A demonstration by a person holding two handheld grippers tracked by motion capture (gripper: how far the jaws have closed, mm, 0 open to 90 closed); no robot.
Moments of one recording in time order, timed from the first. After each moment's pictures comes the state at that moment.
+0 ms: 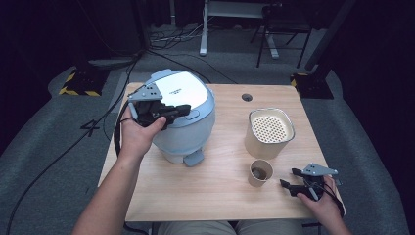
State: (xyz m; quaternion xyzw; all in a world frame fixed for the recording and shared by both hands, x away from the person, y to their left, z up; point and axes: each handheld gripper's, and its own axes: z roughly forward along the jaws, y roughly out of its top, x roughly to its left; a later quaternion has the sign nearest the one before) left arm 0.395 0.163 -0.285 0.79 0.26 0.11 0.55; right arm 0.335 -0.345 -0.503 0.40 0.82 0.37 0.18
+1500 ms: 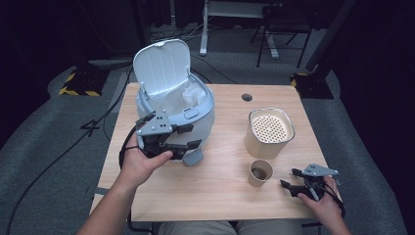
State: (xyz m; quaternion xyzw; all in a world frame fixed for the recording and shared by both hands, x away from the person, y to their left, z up) left arm 0.341 0.148 -0.311 0.81 0.20 0.12 0.53; right arm 0.334 -0.346 -0.503 0.39 0.82 0.37 0.18
